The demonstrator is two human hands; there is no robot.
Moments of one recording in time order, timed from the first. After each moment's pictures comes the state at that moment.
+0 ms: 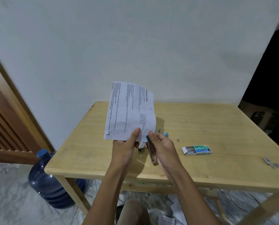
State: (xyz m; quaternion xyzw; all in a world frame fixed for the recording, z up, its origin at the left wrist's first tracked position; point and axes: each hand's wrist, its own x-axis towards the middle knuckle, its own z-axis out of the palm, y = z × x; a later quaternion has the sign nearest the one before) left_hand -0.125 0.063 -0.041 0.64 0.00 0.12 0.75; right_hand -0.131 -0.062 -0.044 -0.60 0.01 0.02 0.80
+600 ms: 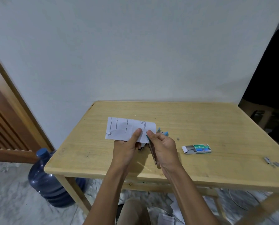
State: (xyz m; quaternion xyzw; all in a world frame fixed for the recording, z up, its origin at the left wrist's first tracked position) left_hand -0.121 0.064 -0.049 0.62 0.03 0.07 0.78; right_hand -0.131 -0.058 -0.042 -0.59 0.04 -0.03 0.80
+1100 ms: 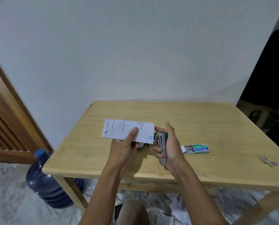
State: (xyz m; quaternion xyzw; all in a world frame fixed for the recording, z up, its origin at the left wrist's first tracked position) left_hand -0.122 0.070 -0.043 0.57 -0.01 0.04 0.82; right_hand -0.122 -0.077 -0.036 -0.55 0.09 0.06 0.82
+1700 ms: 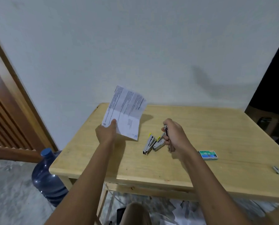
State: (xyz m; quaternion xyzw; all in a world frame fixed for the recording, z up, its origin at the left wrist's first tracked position) left_hand -0.030 0.134 -0.051 0.66 0.27 0.18 0.68; right_hand -0.069 -0.085 -0.020 -0.70 0.09 0.01 0.71
